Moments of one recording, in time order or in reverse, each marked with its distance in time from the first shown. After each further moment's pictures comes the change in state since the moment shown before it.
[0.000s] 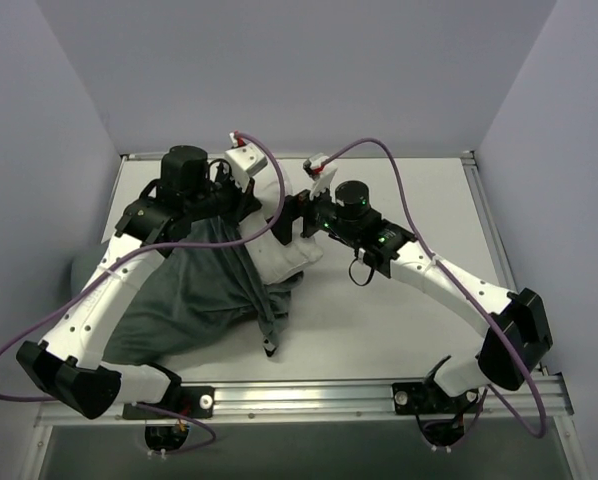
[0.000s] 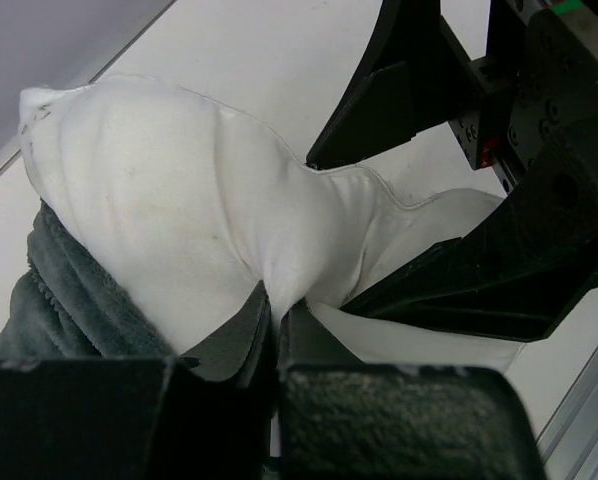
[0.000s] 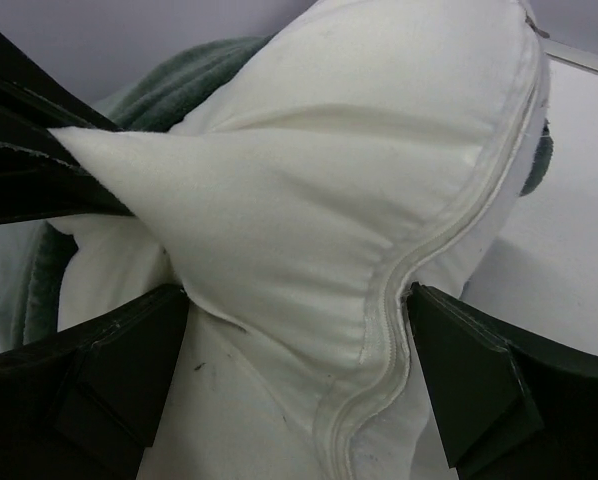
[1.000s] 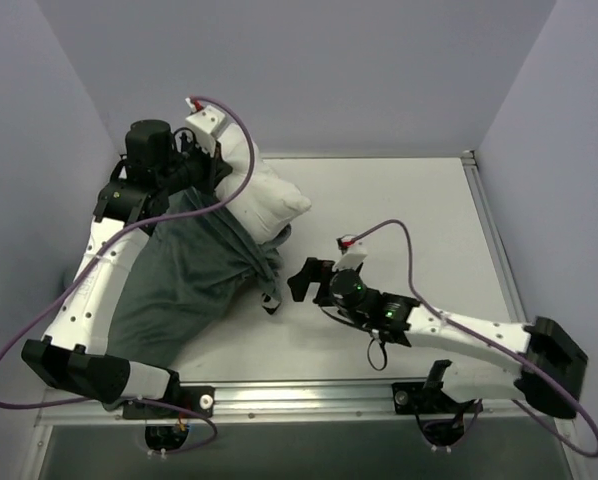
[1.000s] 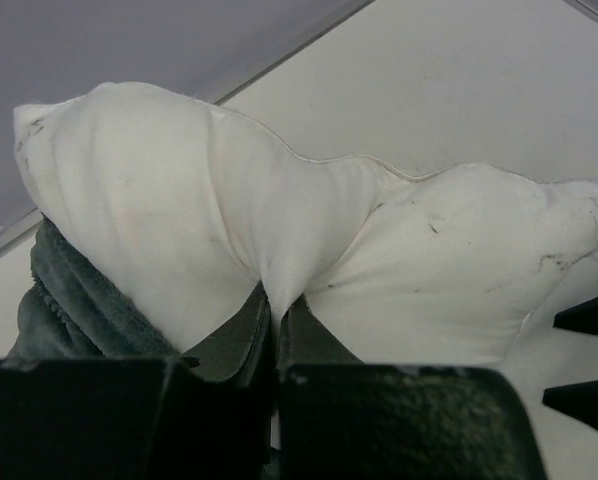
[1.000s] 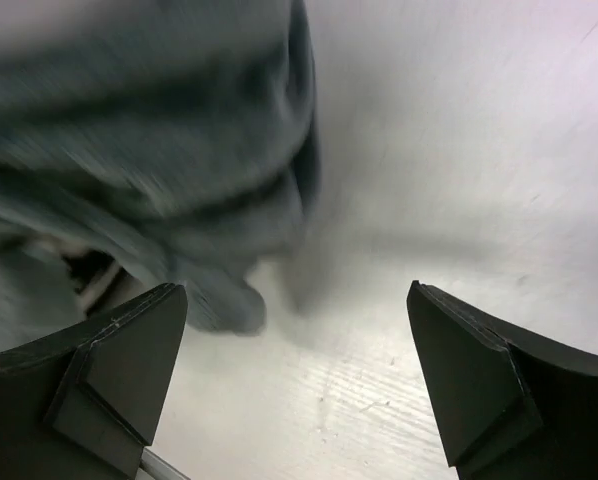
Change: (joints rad) left arm 0.212 0.069 0.147 0.029 0.002 -0.043; right arm 0.319 -0.174 -0.586 0.114 0.617 0.586
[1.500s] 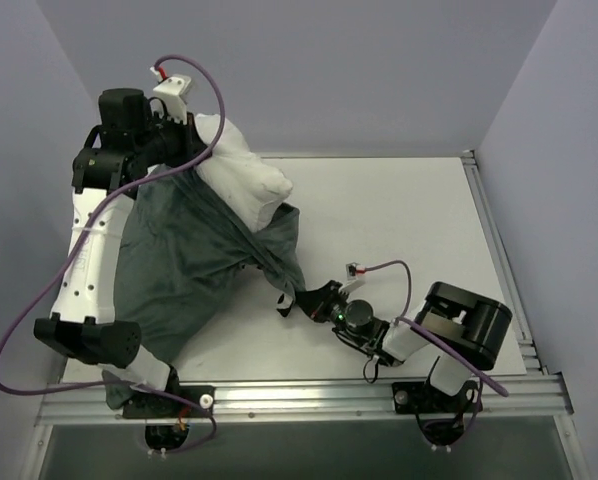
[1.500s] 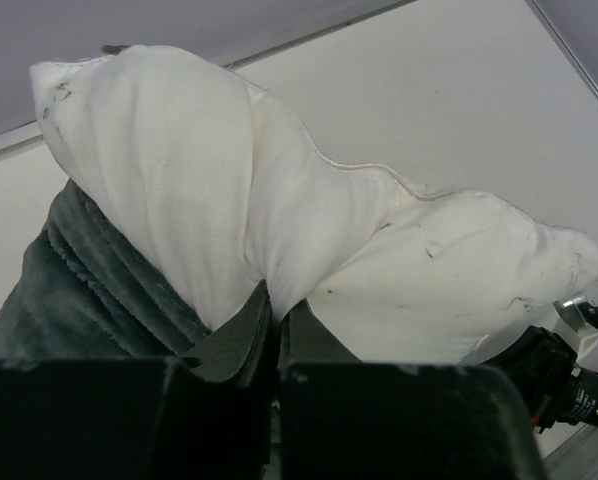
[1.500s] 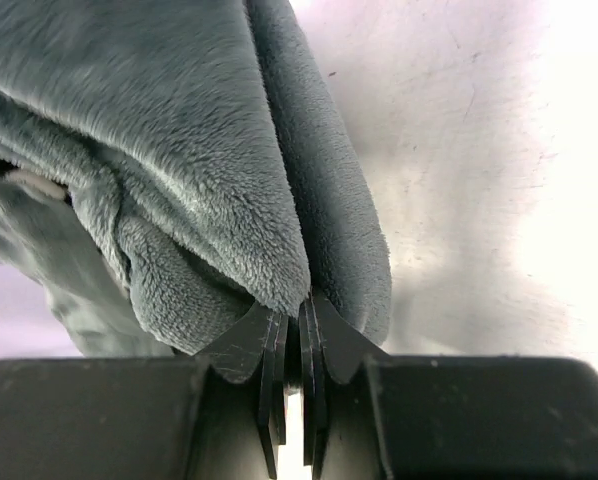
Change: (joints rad) left arm 0.106 0.176 0.323 -0.232 0.032 -0.145; right arm -0.041 0.336 -0.387 1.051 -0.140 0.182
